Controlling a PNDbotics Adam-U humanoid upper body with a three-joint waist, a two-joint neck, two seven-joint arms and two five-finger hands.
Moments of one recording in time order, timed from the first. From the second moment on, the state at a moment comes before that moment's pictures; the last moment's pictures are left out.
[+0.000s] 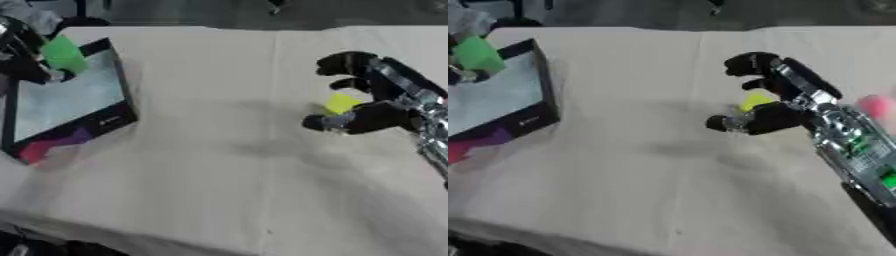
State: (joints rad) left arm -0.87 0.76 -0.30 -1.16 -0.26 0.39 -0.02; right arm -0.56 -0.67 0.34 -1.83 -0.17 0.29 0.00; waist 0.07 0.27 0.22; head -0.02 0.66
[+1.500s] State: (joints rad) left arm -0.87 0.73 -0.26 -1.16 -0.17 0.21 0.09; right arm -0.56 -0.75 0.28 -1.86 0.00 0.51 0.15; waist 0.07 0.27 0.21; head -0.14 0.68
